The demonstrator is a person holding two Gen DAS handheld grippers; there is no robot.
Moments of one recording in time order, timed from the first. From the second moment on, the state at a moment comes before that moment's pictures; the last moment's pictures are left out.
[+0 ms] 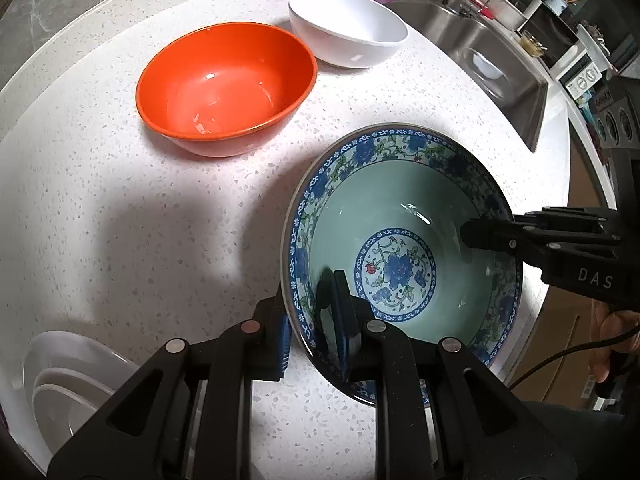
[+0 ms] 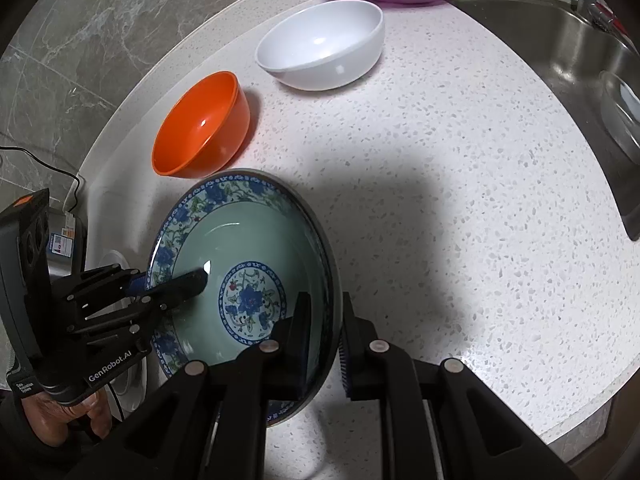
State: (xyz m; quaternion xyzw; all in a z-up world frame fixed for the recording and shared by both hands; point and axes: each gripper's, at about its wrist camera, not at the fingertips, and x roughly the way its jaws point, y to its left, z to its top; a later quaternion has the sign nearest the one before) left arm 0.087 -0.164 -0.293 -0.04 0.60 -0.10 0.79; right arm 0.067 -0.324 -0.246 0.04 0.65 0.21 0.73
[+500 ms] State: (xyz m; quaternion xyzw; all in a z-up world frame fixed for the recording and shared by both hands) left arm 0.079 -0.121 -0.253 -0.13 0.55 -0.08 0.82; right arm 0.057 -0.336 -0.227 0.07 0.61 0.20 0.76
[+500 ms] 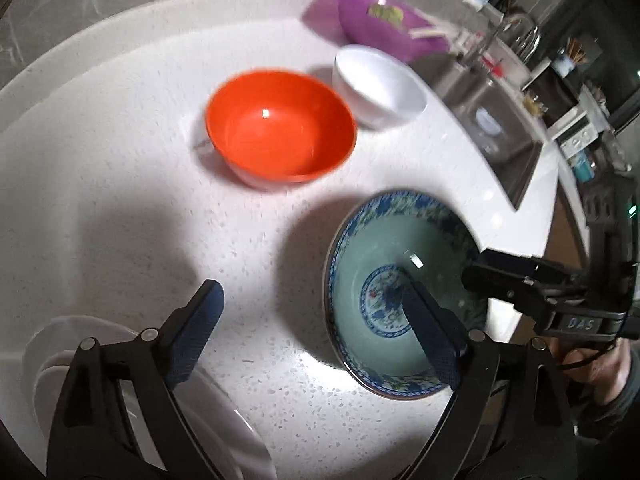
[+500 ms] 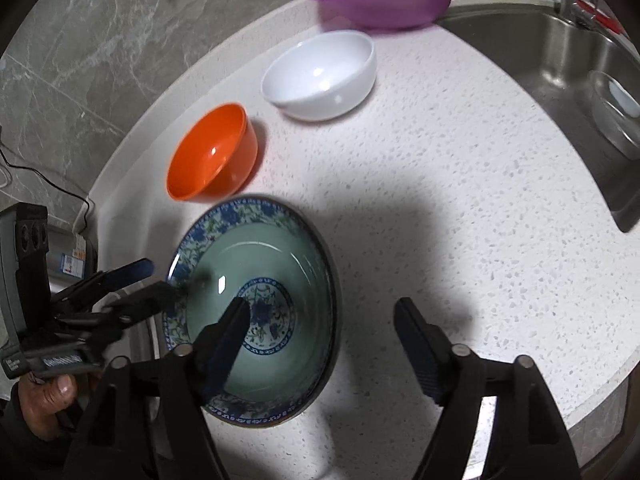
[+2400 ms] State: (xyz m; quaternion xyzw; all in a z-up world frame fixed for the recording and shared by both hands) left arm 0.319 -0.157 -0.296 0.01 0.61 -0.17 0.77; right arm 0.252 -0.343 -0.263 0.12 0.63 0.17 0.75
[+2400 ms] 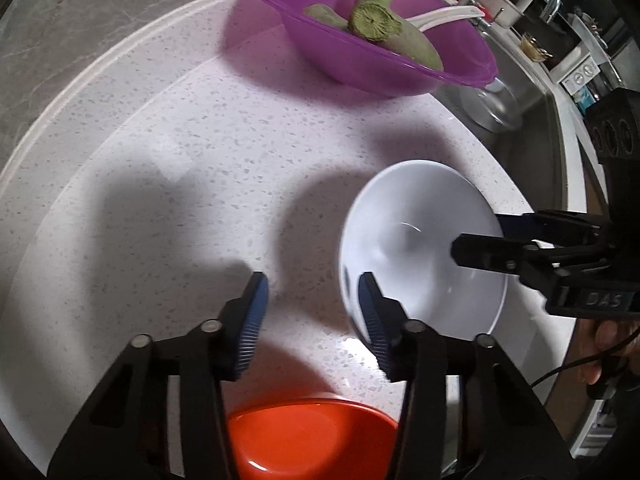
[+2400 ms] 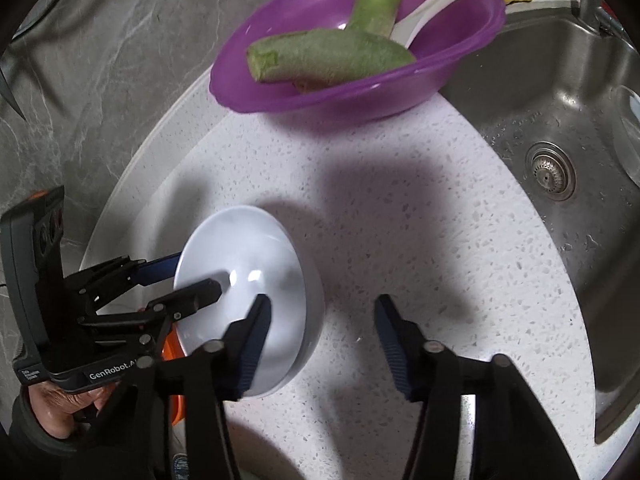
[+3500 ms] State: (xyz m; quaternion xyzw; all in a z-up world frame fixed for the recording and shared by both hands) left arm 0.317 -0.178 -0.270 -0.02 0.60 -0.18 0.78; right arm 0.264 -0.328 -0.236 0.10 0.62 0.16 0.76
